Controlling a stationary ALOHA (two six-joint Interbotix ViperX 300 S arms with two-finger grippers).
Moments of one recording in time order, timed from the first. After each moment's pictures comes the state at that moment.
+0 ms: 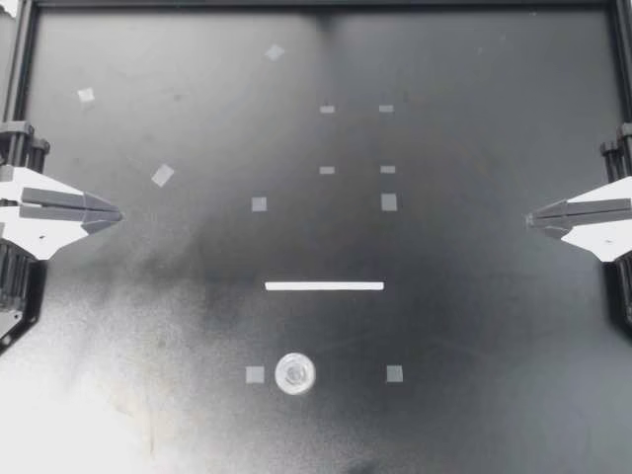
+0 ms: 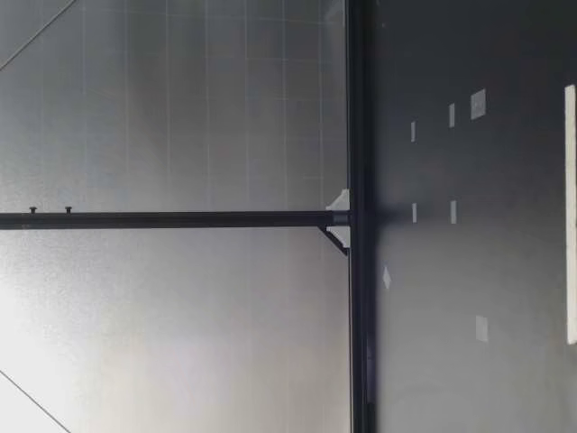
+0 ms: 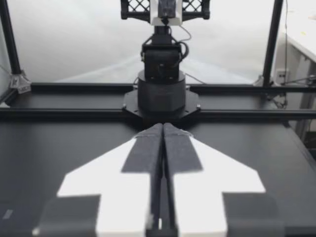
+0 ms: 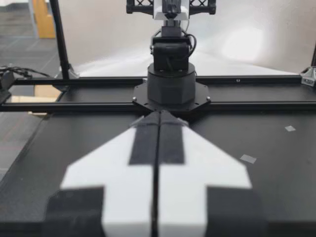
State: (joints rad) left arm 0.00 -0.97 1.19 0.00 -0.29 0.00; right arm 0.01 -0.97 1.19 0.00 -0.29 0.00
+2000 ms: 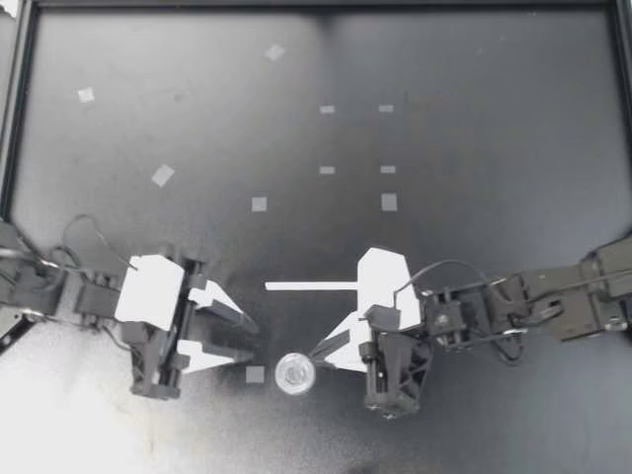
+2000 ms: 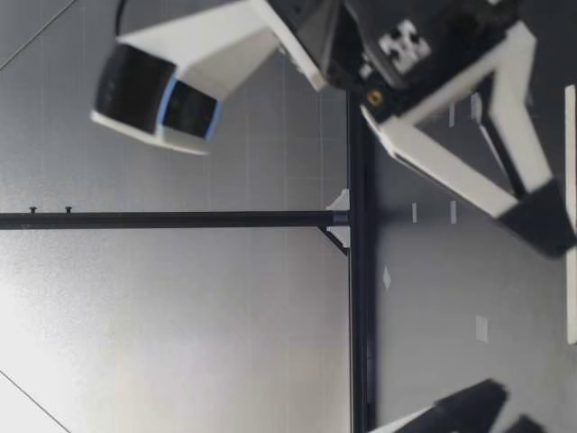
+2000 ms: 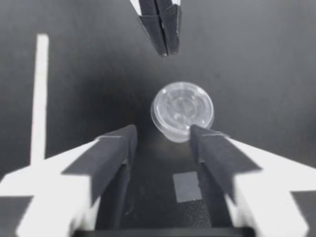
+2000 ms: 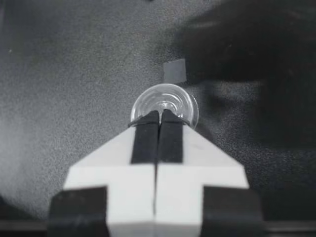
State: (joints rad) left arm -0.21 -0.05 1.04 0.00 -0.46 -0.11; right arm 0.18 0.20 0.71 0.02 -0.34 0.37
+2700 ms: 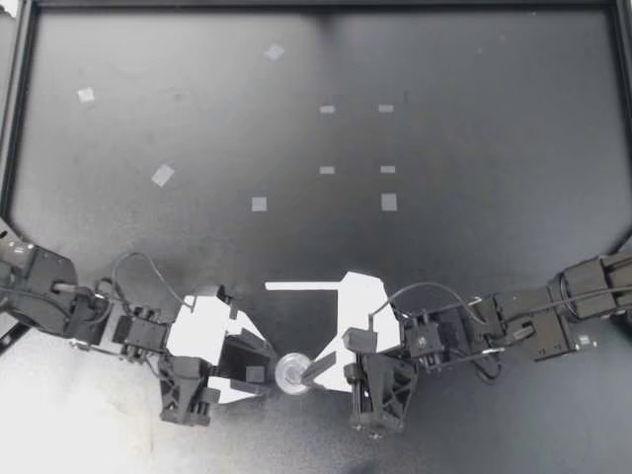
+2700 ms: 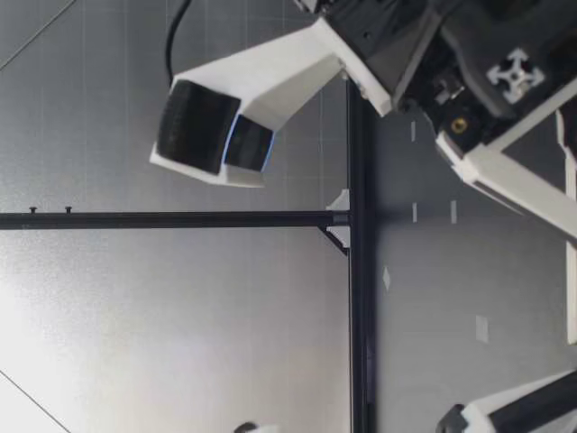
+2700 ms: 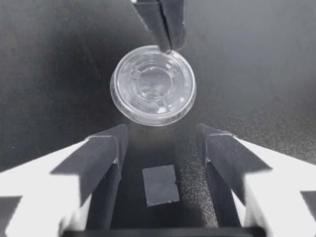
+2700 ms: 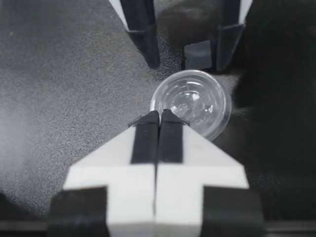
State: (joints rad) left arm -0.26 0.16 0.93 -0.02 -0.46 -0.14; right arm 0.23 0.29 0.65 0.01 -0.33 0.40
